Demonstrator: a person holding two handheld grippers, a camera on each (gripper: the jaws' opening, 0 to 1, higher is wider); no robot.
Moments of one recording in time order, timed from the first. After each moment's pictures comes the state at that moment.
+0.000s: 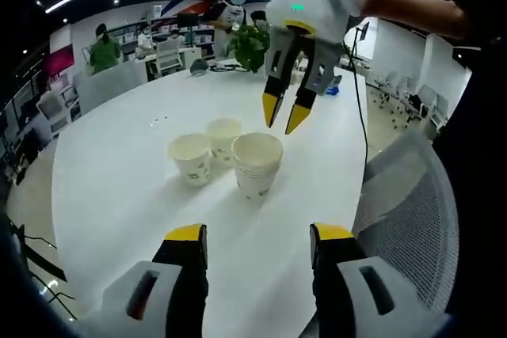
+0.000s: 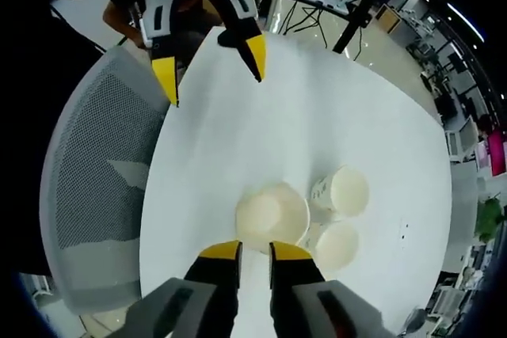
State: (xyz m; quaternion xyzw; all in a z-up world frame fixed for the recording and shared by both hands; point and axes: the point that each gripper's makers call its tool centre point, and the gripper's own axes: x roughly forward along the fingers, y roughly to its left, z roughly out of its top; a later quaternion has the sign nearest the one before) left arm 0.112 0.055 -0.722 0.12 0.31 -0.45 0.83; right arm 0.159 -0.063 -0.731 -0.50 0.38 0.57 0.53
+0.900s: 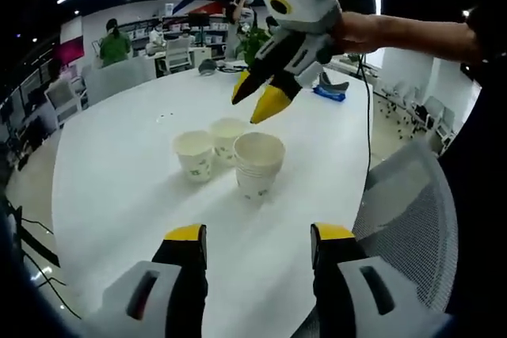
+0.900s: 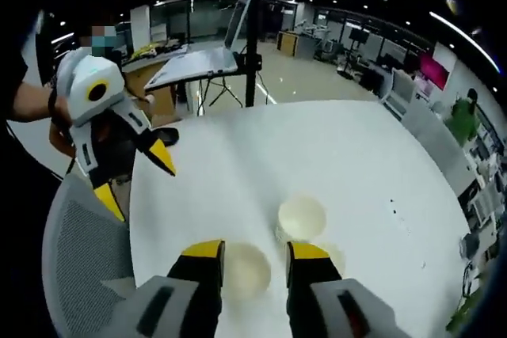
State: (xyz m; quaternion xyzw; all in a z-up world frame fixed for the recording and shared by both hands) left arm 0.111 0.058 -0.727 0.09 0.31 -0.43 0.84; right arm 0.206 -0.026 -0.698 -0.24 0.32 0.49 0.77
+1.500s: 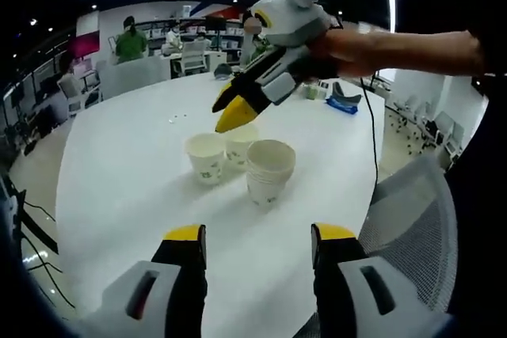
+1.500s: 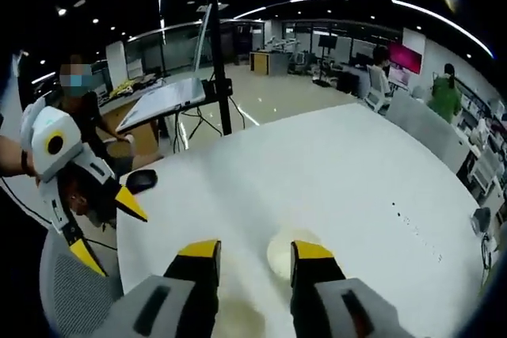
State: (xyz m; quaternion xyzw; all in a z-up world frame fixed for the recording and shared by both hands) left arm 0.118 0.060 -0.722 0.06 0.30 -0.40 0.86; right arm 0.244 0.011 -0.703 -0.17 0.32 0.47 0.80
